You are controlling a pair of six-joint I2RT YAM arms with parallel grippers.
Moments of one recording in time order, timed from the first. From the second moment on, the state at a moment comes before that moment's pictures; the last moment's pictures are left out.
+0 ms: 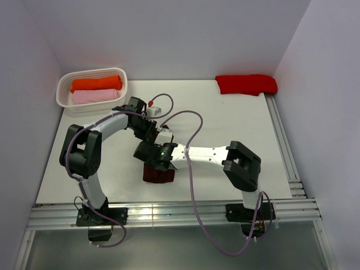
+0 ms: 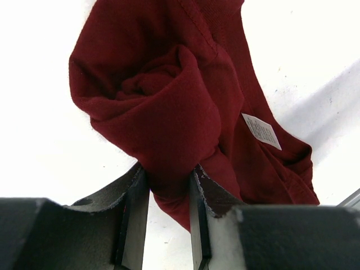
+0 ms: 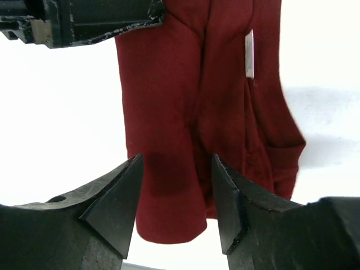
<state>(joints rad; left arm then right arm) -0.36 1.83 1.25 -0.59 0.38 0.10 1.19 1.90 1.42 -0.63 0.54 1.25</state>
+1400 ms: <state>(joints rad) -0.37 1.83 1.26 -0.59 0.37 0.09 1.23 2.21 1.76 -0.86 0.68 1.20</state>
